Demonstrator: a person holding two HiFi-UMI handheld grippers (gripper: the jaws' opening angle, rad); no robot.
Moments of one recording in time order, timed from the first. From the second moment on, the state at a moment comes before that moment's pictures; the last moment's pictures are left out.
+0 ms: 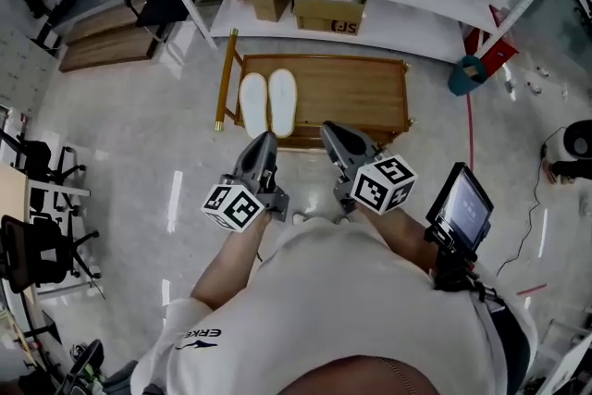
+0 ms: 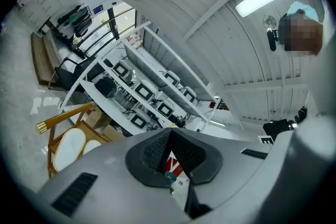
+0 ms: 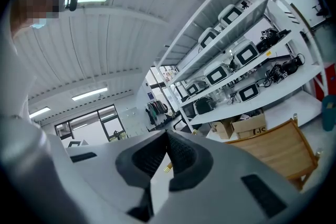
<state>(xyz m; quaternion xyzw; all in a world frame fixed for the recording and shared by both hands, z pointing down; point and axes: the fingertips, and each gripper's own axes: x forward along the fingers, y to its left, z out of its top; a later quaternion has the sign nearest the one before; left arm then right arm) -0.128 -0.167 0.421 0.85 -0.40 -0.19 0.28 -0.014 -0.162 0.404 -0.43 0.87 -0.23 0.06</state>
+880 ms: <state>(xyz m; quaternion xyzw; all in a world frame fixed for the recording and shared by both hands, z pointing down) -0.122 -0.157 0.423 0.85 -0.40 -0.19 0.28 -0.011 -0.150 0.410 -0.42 0.87 -0.24 0.06</state>
